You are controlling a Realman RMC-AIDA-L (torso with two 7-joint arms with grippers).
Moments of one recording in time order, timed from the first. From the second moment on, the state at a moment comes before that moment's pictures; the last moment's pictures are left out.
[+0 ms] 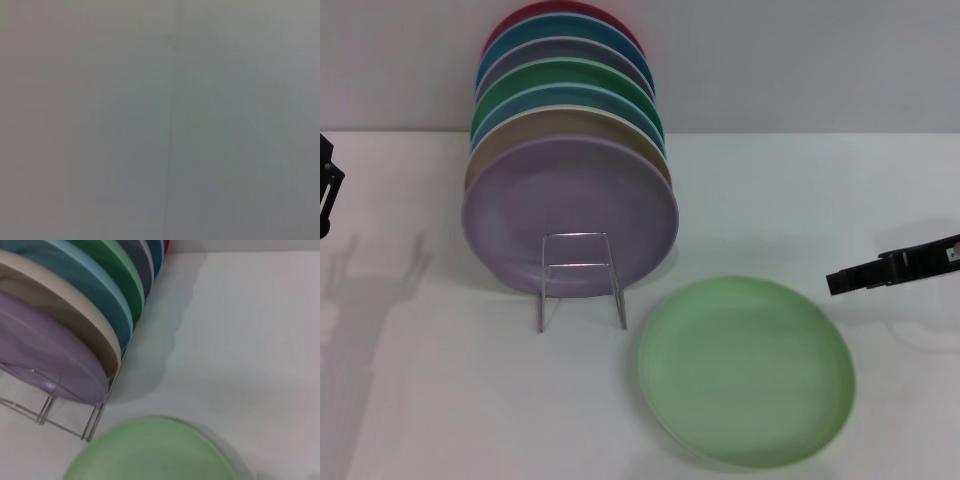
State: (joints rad) left arm -0.33 -2.07 -0.70 -0.25 2.07 1.51 -0.12; right arm 0.46 2.02 2.09 1.31 -2.35 1.55 -0.51
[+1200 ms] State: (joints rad) left arm -0.33 -2.07 -0.72 -0.25 2.07 1.51 -0.14; right arm 0.52 2.04 2.08 1.15 -2.47 1.53 -0.49
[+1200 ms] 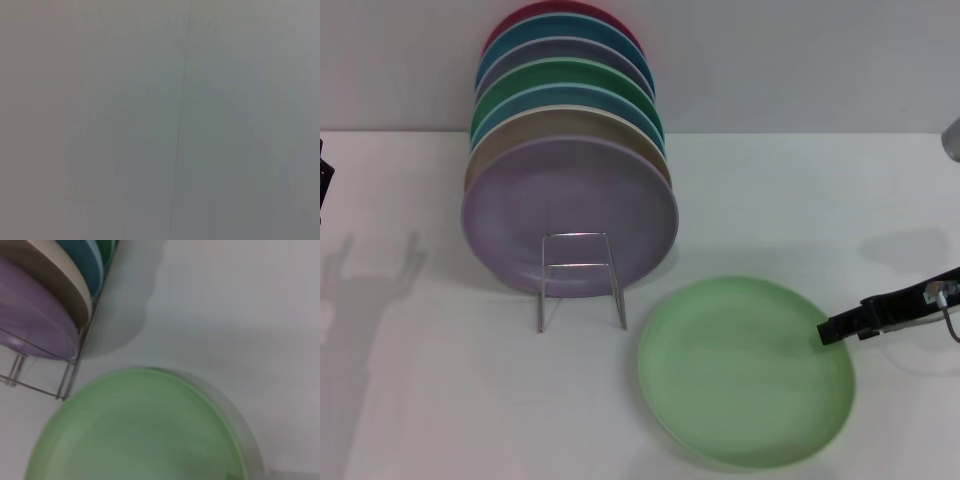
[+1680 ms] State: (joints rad) left arm -0.33 -2.07 -0.73 -0.25 2.07 1.52 -0.14; right arm 0.52 2.06 2.08 1.12 -2.47 1.51 -0.48
